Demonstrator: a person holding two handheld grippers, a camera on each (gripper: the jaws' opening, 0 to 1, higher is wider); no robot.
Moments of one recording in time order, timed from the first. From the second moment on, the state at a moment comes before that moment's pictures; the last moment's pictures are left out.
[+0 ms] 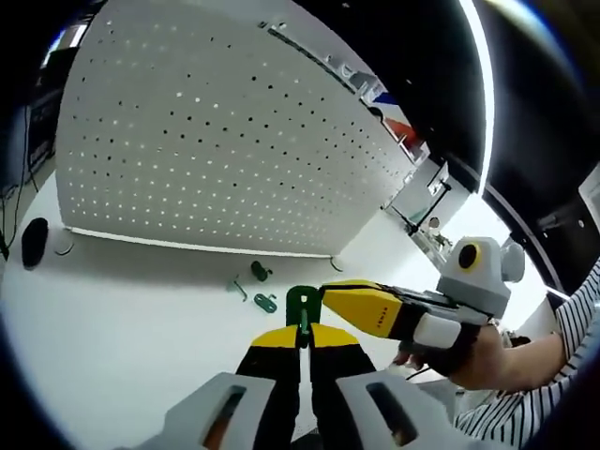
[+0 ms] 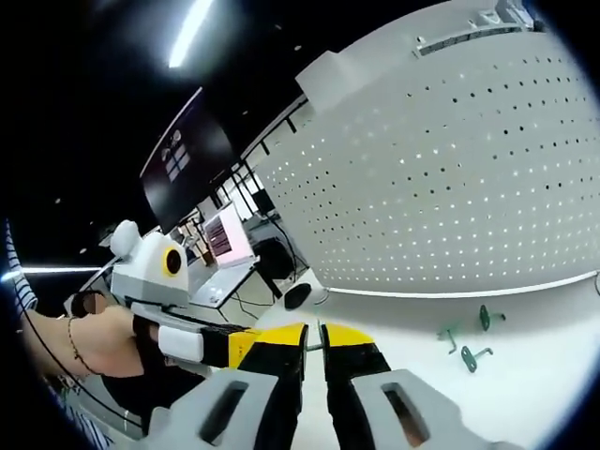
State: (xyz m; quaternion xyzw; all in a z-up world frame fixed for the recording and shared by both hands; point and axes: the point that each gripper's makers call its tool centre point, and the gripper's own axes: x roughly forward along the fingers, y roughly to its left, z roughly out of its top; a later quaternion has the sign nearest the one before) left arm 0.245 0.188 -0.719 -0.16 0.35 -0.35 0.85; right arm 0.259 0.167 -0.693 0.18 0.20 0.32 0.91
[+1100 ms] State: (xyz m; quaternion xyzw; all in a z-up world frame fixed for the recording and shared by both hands) left arm 0.319 0.255 -0.664 -0.02 0.17 -0.18 0.97; right arm 0.240 0.017 -0.739 -0.02 0.24 0.10 0.96
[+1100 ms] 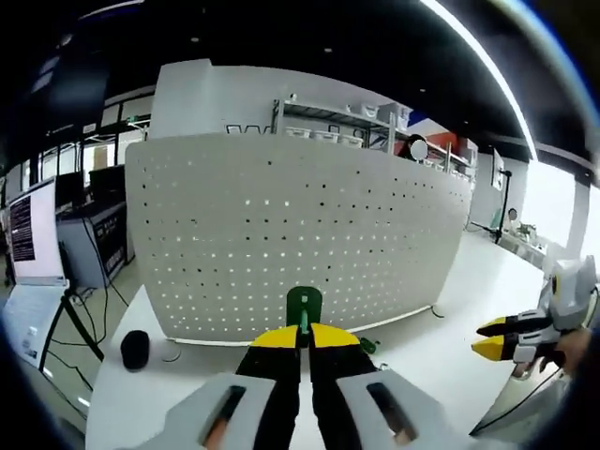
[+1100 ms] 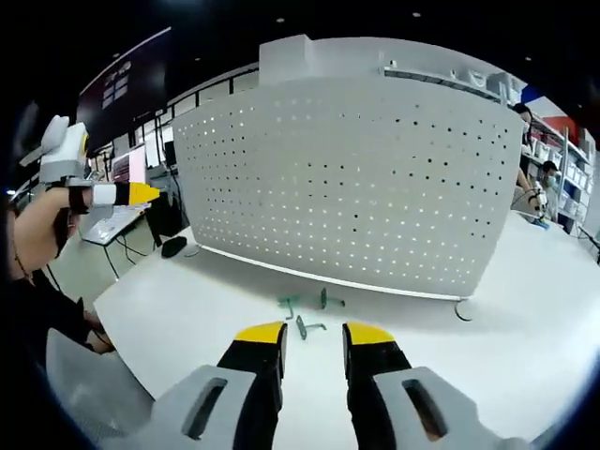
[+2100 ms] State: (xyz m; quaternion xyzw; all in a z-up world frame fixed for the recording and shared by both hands) left arm 0.390 0.263 -0.599 -0.05 0.10 -0.13 0.99; right arm 0.212 -0.008 -0.763 0.00 0.28 0.07 0.96
